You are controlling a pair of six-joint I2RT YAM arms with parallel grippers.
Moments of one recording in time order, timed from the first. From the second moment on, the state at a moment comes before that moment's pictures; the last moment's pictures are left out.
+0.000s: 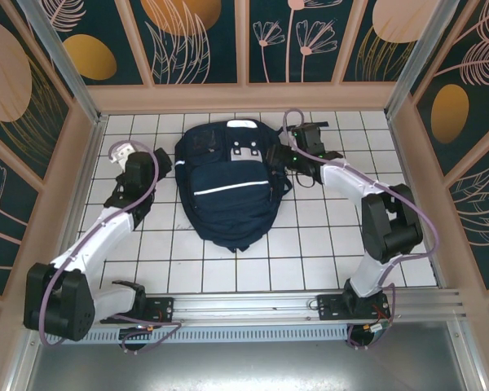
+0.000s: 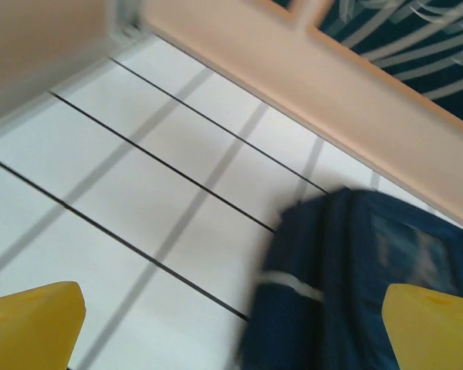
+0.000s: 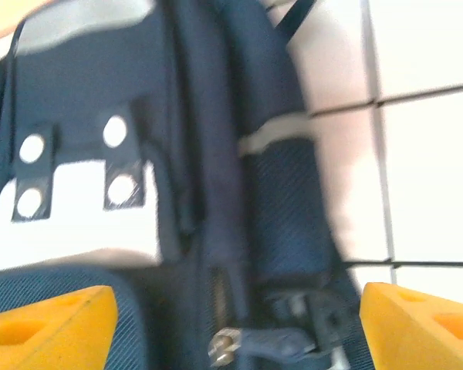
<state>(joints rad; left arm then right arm) -0.23 1.19 0.72 -0.02 -0.47 -0.64 0.38 1.71 1.18 -0.22 -0.07 0.52</state>
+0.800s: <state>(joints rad) -0.04 1.29 0.27 0.76 -0.52 -0.24 0.11 1.40 0.46 0.50 0.52 0.21</state>
